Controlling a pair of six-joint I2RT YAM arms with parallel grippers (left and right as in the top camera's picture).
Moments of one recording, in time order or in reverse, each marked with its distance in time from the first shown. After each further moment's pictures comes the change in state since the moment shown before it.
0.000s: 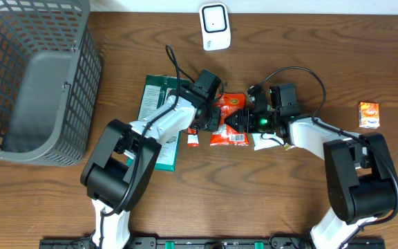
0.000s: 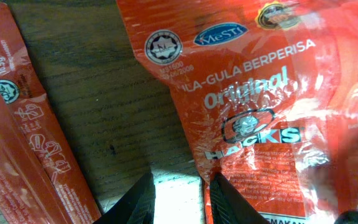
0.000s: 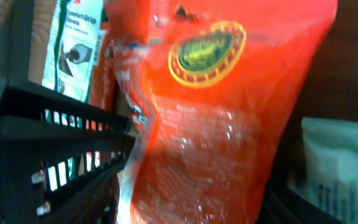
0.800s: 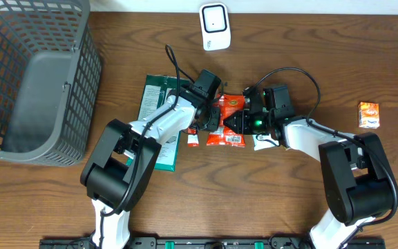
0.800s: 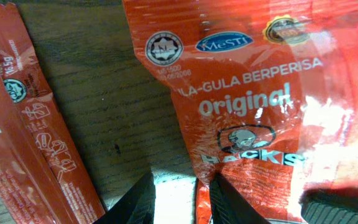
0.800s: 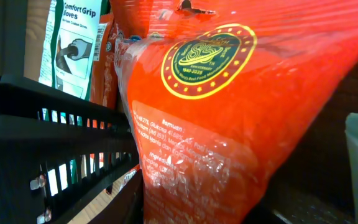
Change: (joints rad) left arm 0.000 0.000 0.000 -0.003 -0.008 0.000; right arm 0.047 0.000 -0.005 0.005 0.035 0.049
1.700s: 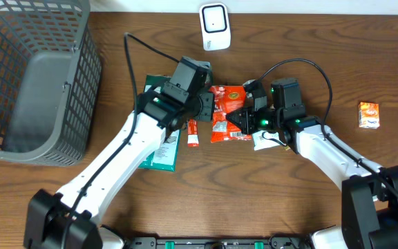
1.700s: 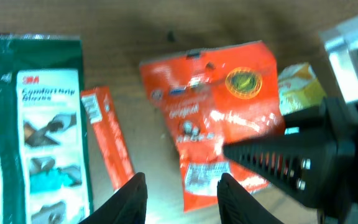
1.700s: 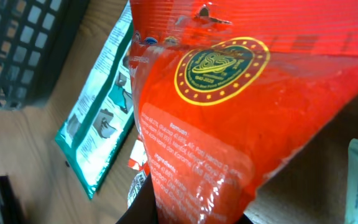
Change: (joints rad) left arm 0.000 -0.445 -0.023 -0.097 -0.059 0.000; right arm 0.003 -0.224 -0.006 -0.115 -0.011 -0.161
